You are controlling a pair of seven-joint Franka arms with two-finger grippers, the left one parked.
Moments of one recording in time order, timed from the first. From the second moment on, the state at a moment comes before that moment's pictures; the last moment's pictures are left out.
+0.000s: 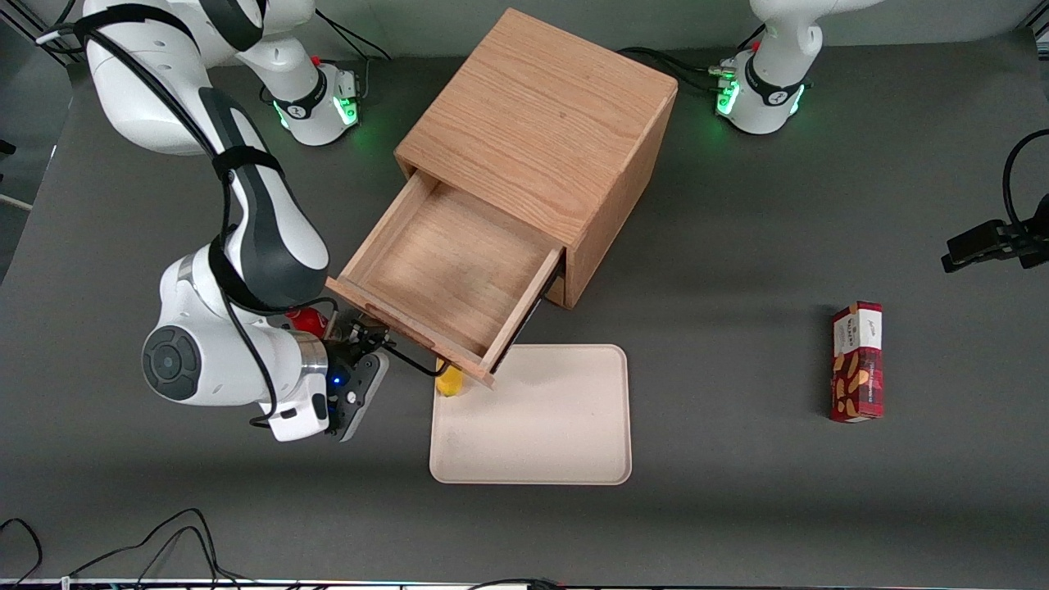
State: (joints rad) arm 0.18 0.72 0.15 -1.10 0.18 1.72 -0.73
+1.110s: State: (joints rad) arm 0.11 0.36 0.14 -1.20 0.14 1.44 -0.74
